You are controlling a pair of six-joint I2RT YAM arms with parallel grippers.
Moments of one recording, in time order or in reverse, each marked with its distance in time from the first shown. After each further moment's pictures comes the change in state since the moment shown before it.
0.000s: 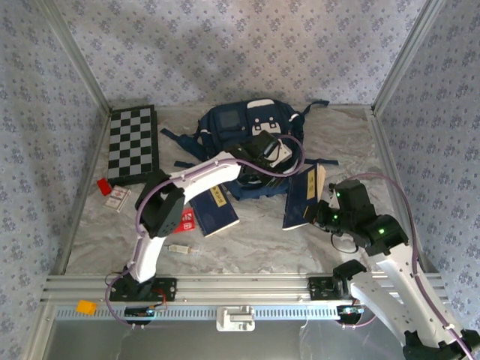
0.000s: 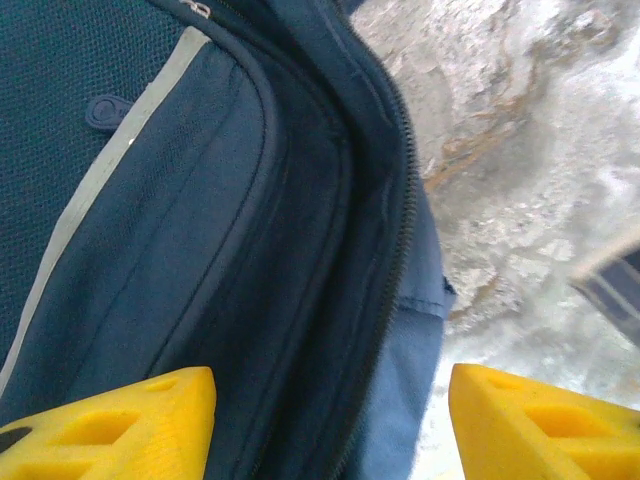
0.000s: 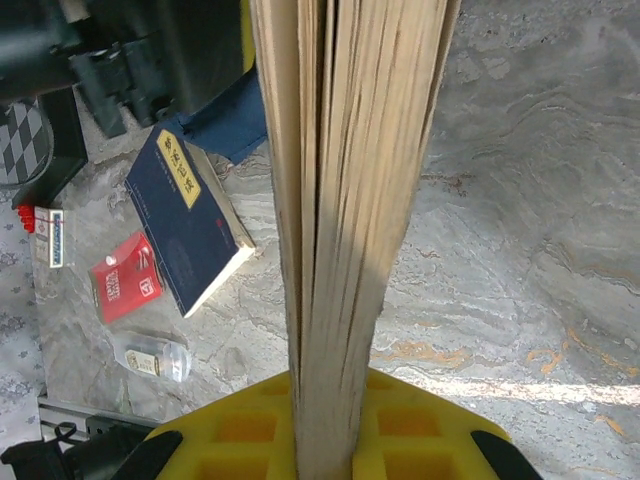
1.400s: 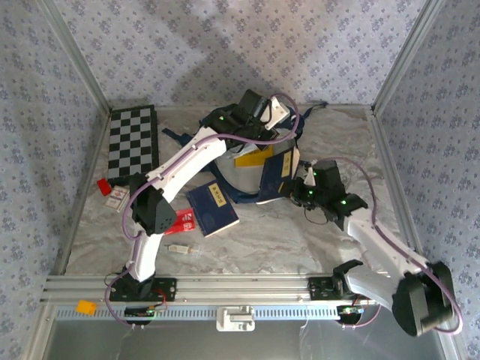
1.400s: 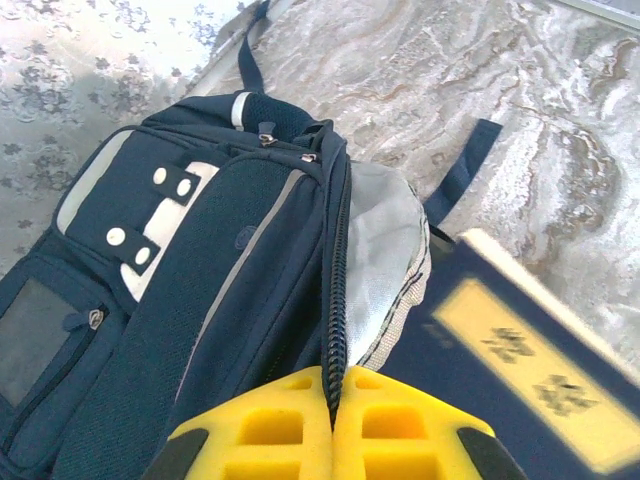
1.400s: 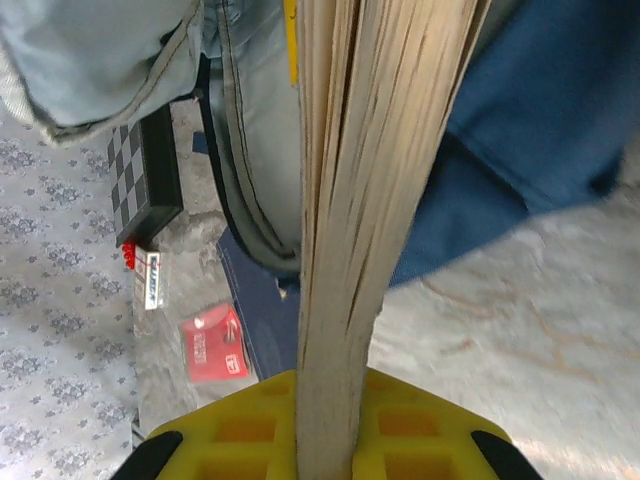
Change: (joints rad) left arm 0.071 -0.034 0.417 -0.231 -0.016 0.099; right arm -0.011 0.420 -0.145 0.741 -0.163 0.087
